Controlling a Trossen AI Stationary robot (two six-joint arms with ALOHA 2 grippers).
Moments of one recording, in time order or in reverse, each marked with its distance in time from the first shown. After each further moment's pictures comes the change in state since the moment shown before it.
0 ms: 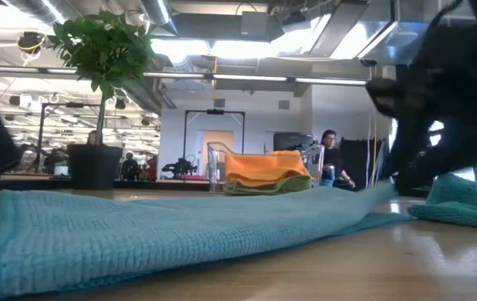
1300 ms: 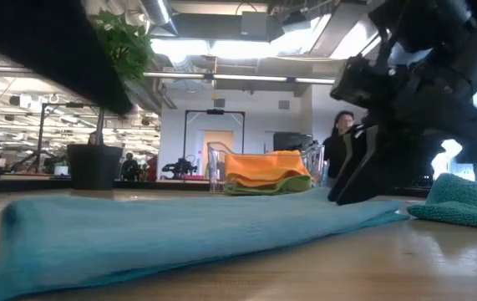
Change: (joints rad) left arm 0.079 0.017 0.099 -0.046 -0.078 0.384; right arm -0.171 0.172 0.092 0.129 -0.159 0.530
